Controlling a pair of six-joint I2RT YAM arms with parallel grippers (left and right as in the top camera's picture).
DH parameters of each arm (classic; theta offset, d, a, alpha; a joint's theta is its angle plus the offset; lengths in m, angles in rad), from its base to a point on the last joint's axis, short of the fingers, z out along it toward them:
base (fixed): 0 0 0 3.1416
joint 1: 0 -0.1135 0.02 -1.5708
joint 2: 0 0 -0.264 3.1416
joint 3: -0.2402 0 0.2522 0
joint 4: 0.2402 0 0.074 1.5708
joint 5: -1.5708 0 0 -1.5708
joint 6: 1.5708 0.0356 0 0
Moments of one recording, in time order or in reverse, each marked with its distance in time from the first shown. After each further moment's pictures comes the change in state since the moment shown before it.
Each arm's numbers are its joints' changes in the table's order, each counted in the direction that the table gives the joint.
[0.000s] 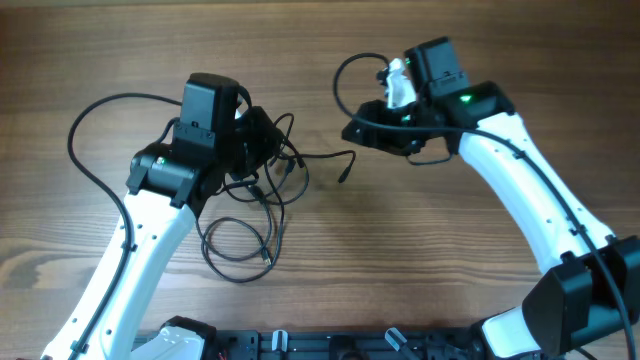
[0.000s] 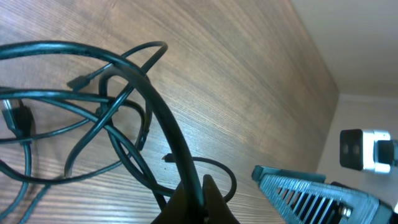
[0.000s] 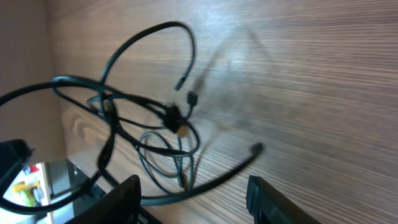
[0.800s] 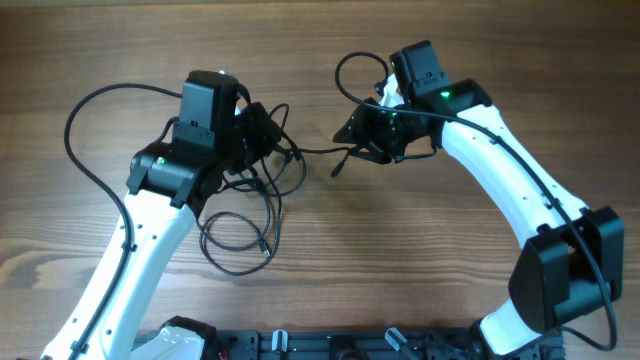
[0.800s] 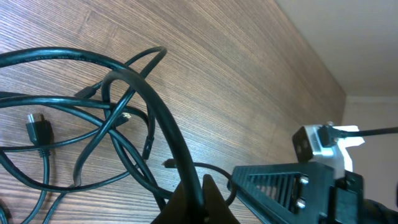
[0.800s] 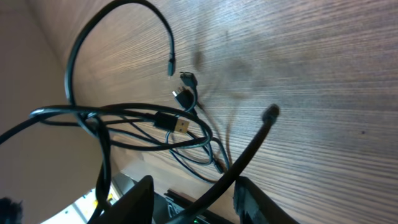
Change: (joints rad) left arm 0.000 0.000 0.000 -0.036 0.053 0.074; right arm -0.026 -0.103 0.000 -0.037 0.074 0.374
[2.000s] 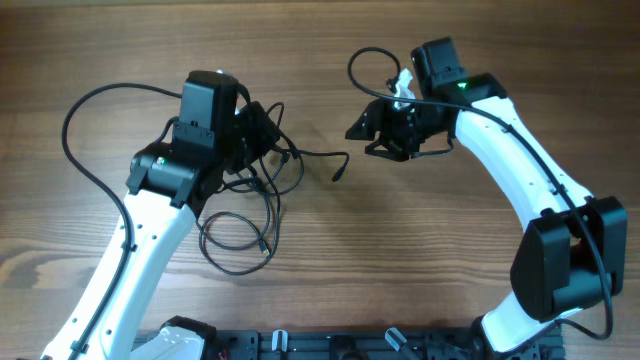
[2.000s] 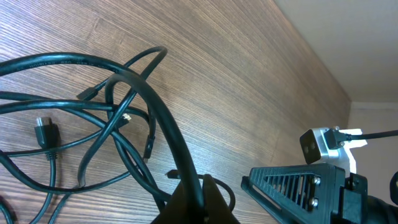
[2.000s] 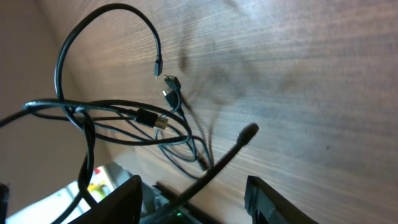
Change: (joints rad) left arm 0.000 0.000 0.000 0.000 0.030 0.000; right arm 0.096 -0.029 0.000 0.049 0.076 -0.168
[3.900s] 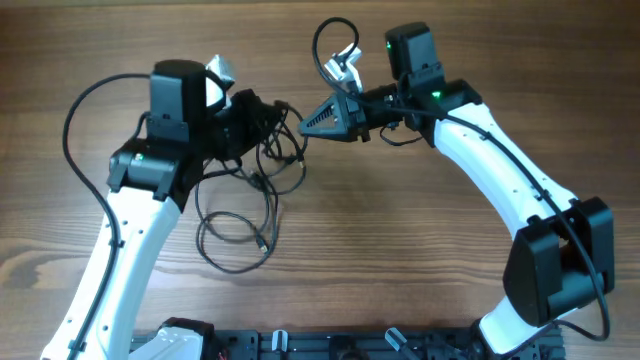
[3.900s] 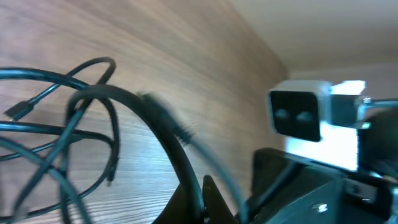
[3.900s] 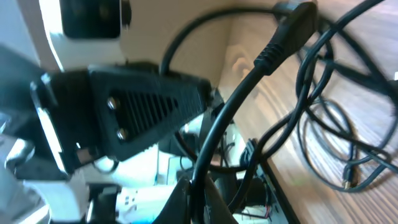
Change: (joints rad) left arm -0.113 -0.002 0.001 -0.118 -0.341 0.092; right arm -0.117 0.000 -0.001 -0.468 0.618 -0.019
